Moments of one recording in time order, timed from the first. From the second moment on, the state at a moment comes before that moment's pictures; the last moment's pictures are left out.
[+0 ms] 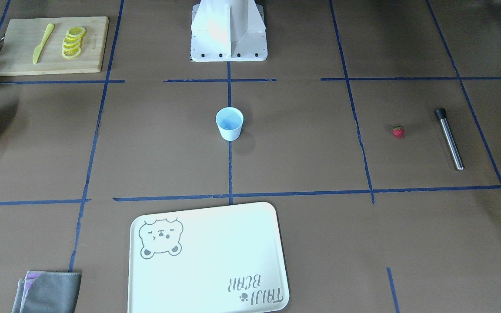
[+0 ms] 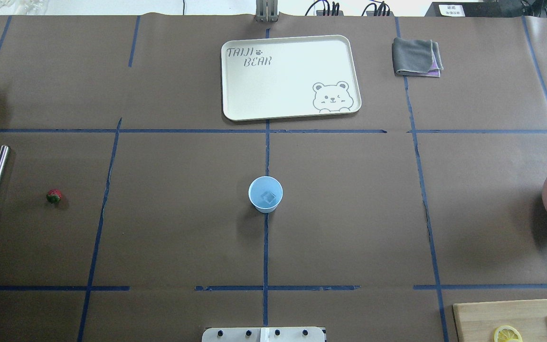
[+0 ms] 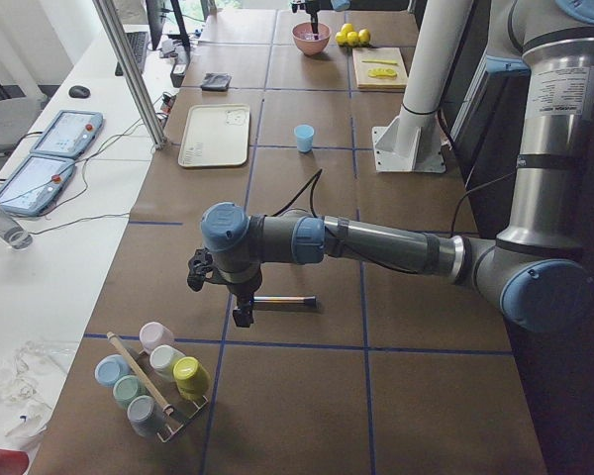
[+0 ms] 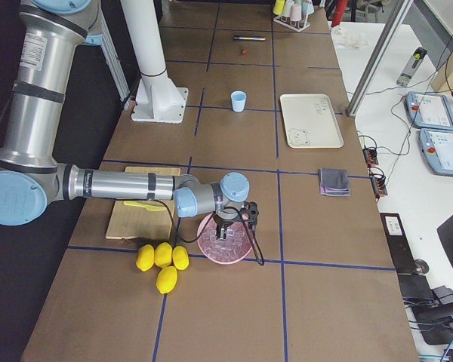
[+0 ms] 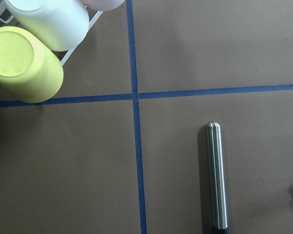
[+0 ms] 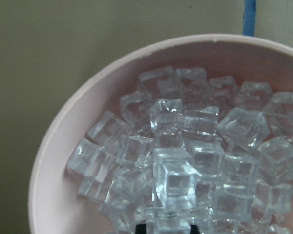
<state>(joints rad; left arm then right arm) -1.56 -1.61 -1.70 -1.40 -2.40 0.06 1.22 -1.82 1.72 -1.32 2.37 0.34</state>
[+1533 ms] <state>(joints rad) -1.55 -1.61 -1.69 -1.40 -2.40 0.06 0.79 -1.31 2.04 -1.31 2.30 1.41</state>
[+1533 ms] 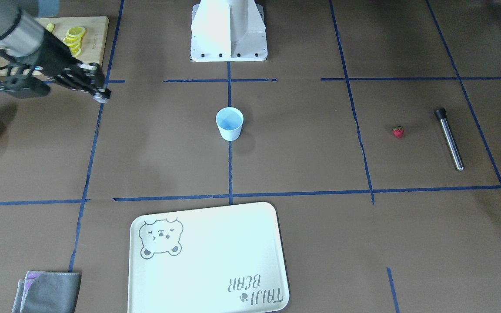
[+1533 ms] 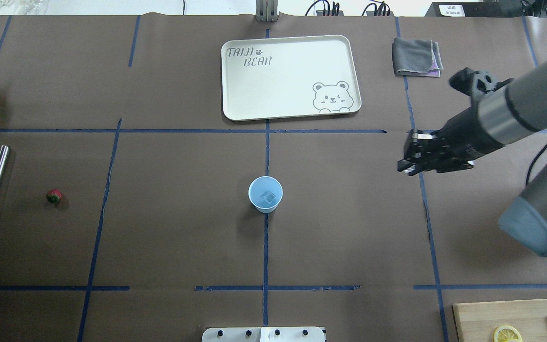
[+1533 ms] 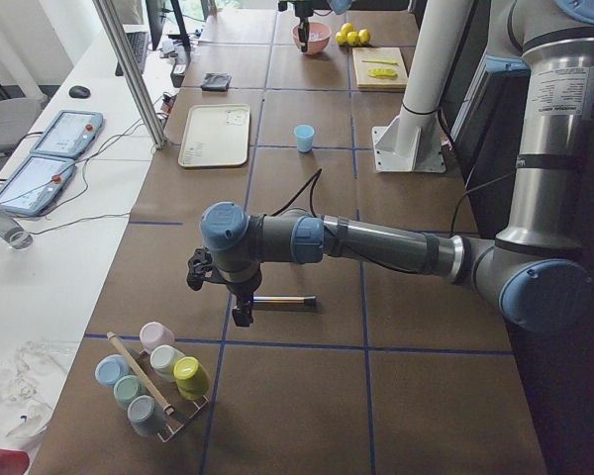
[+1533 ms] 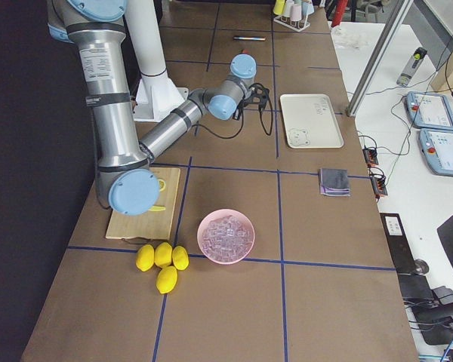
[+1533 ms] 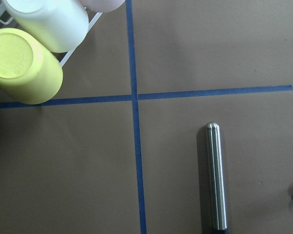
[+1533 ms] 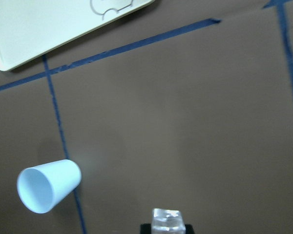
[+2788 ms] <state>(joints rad) -1.55 -1.61 -1.69 -1.43 -2.40 0.05 0.48 -0.90 1.67 -1.30 1.96 1.68</state>
